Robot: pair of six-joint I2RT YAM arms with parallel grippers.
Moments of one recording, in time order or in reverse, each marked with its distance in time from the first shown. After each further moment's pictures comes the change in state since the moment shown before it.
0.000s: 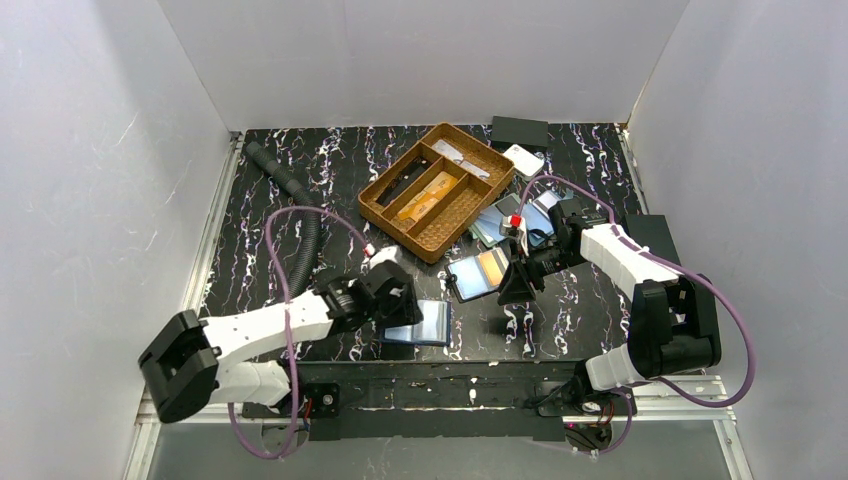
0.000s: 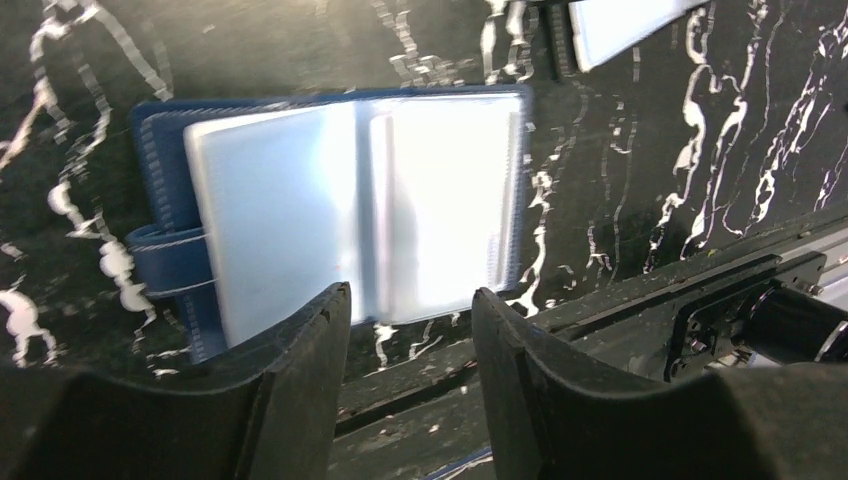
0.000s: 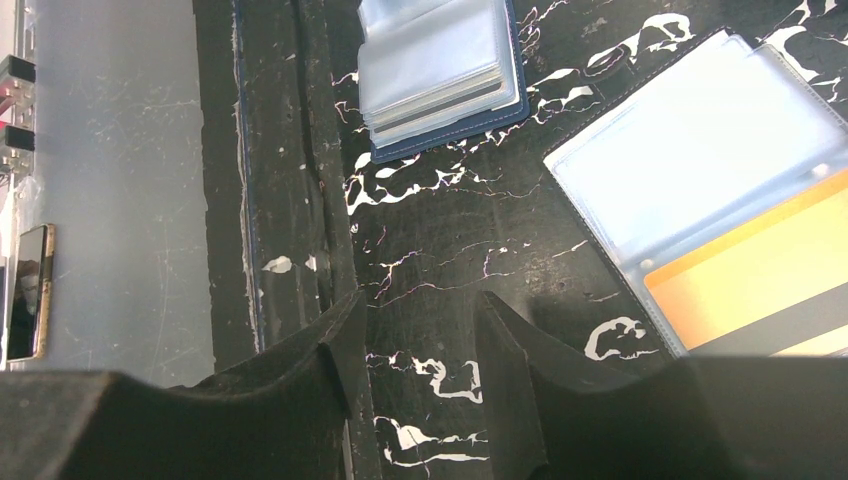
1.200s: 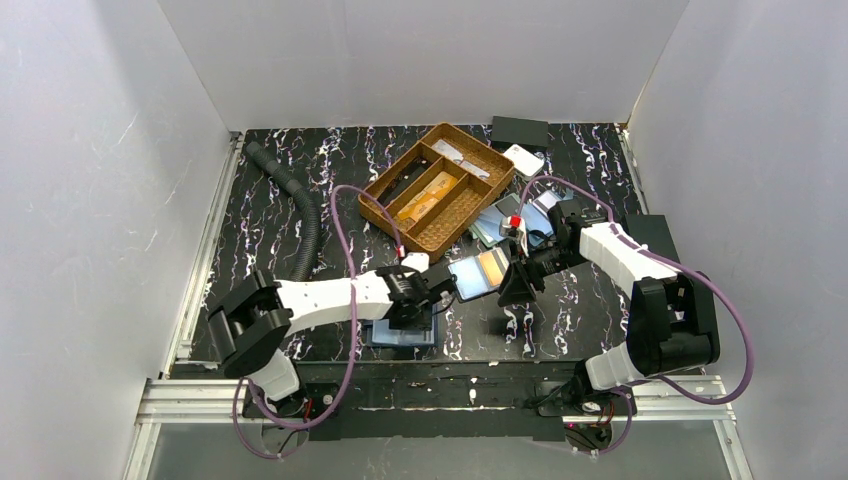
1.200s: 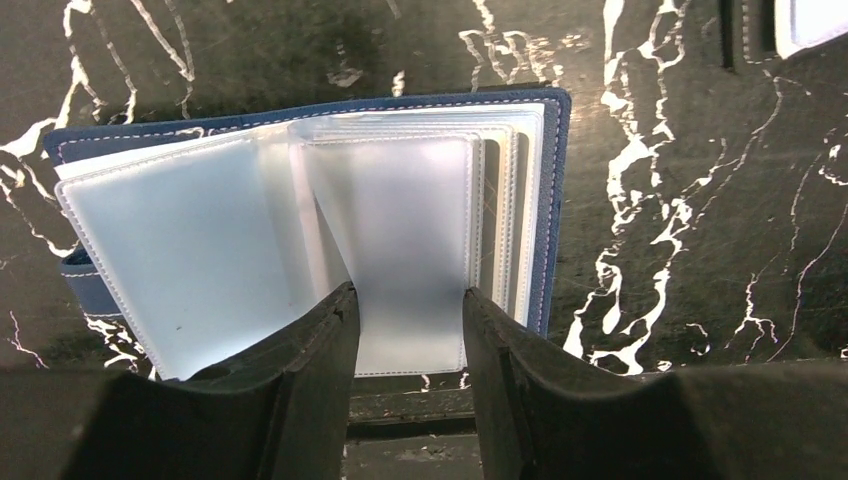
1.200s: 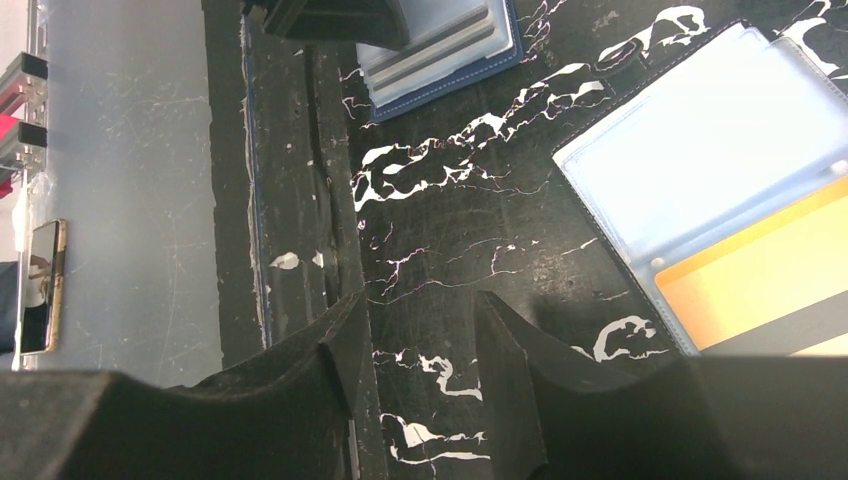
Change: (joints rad) left arm -0.148 0.459 0.412 -0.398 -0.201 -0.010; right arm 0.000 0.013 0.004 -0.028 -0.003 -0.020
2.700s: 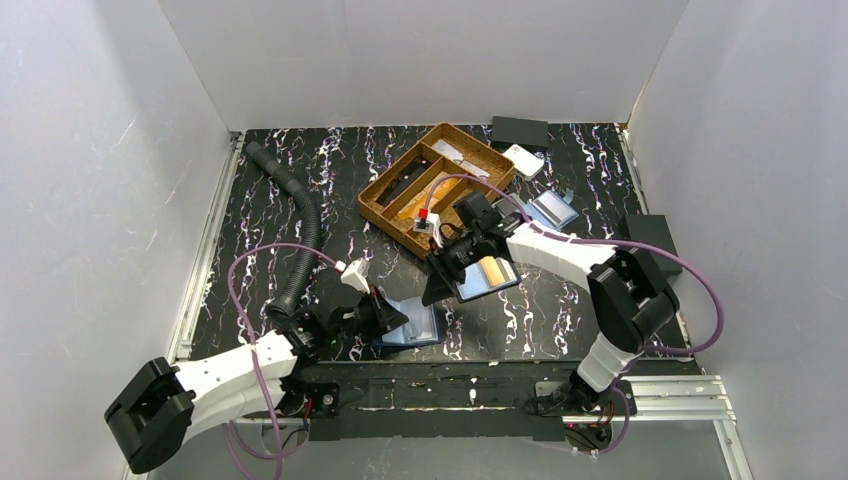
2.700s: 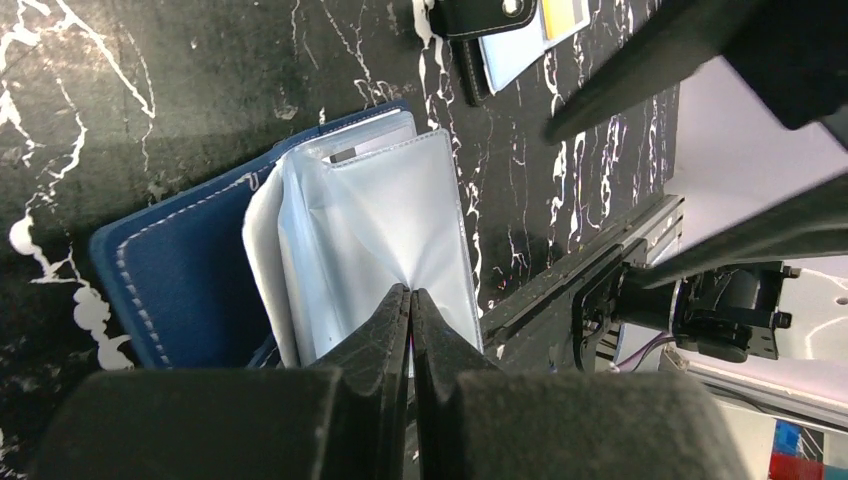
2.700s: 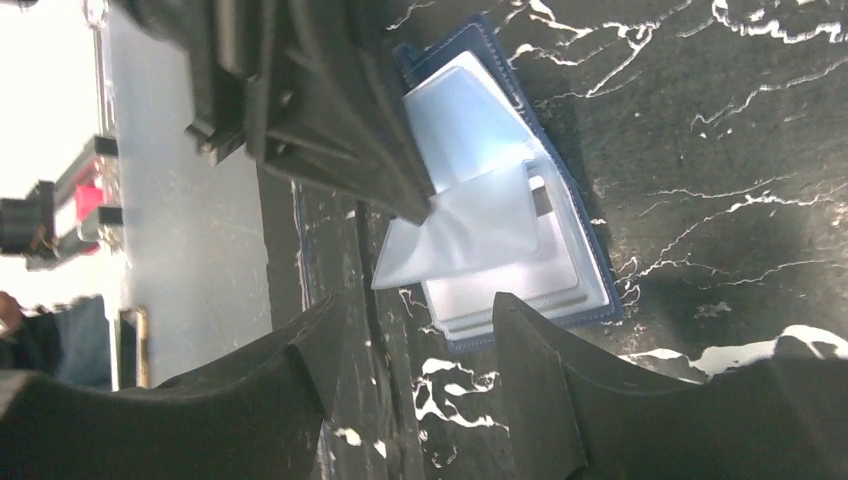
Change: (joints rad) left arm 0.260 -0.730 -0.794 0.863 0.355 -0.022; right arm 0.501 0.192 0.198 0.518 0.128 0.754
